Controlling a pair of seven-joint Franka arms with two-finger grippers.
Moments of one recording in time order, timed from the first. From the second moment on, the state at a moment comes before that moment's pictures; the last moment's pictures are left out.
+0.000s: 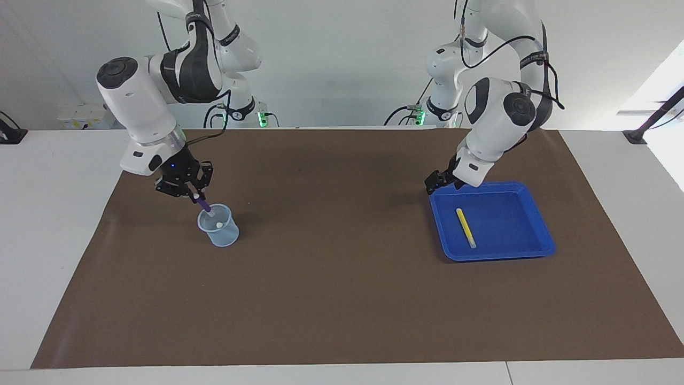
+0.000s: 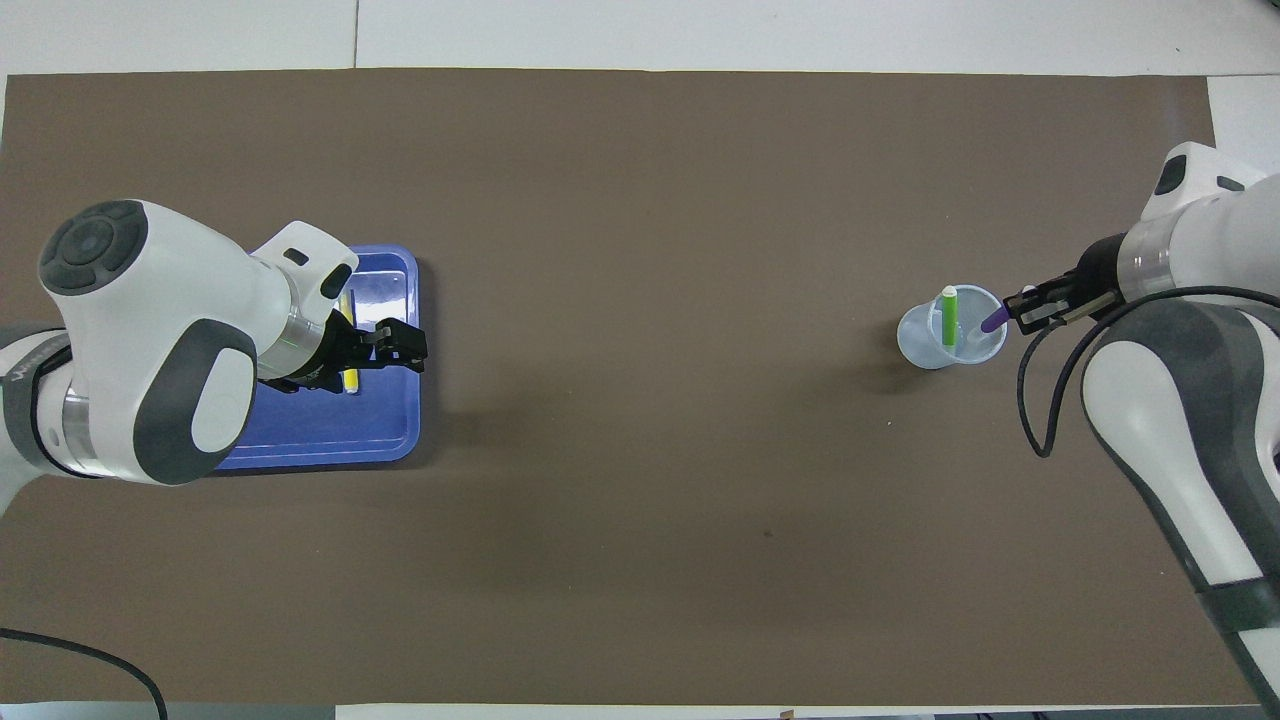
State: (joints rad) left arm 0.38 0.10 -0.65 -2.05 -0.09 2.03 -0.31; right arm 0.02 0.00 -0.01 -1.97 0.08 2.04 -0.43
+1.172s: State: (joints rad) left arm 0.43 0.33 -0.65 -2.05 0.23 2.23 -0.19; right arm 0.09 -0.05 0.02 -1.86 0.46 1.92 -0.13
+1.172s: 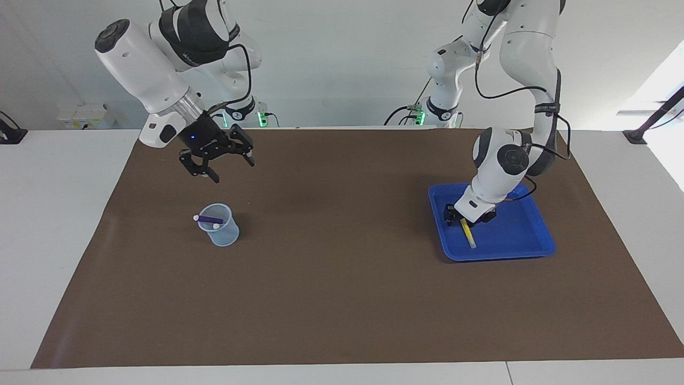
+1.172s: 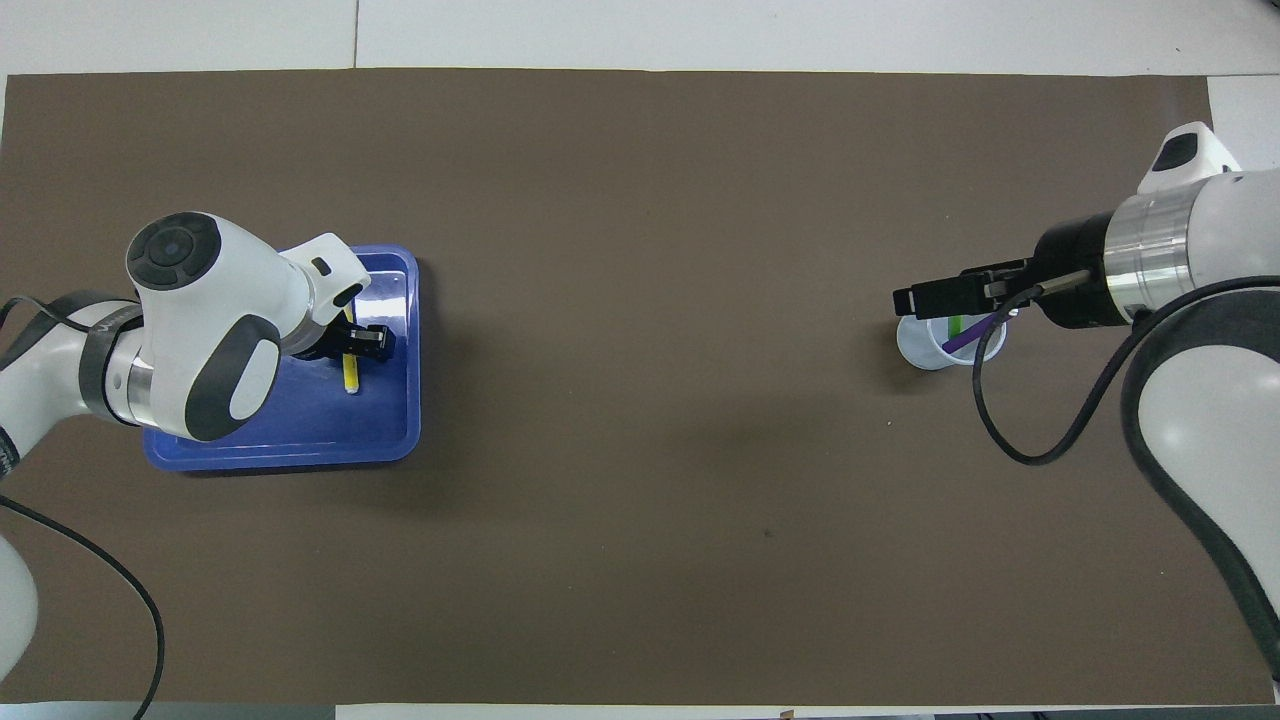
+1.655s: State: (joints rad) left arm 0.44 0.33 -0.65 -2.04 0.24 2.23 -0.19; right arm 0.20 -0.05 0.02 -1.84 0.71 1.97 0.34
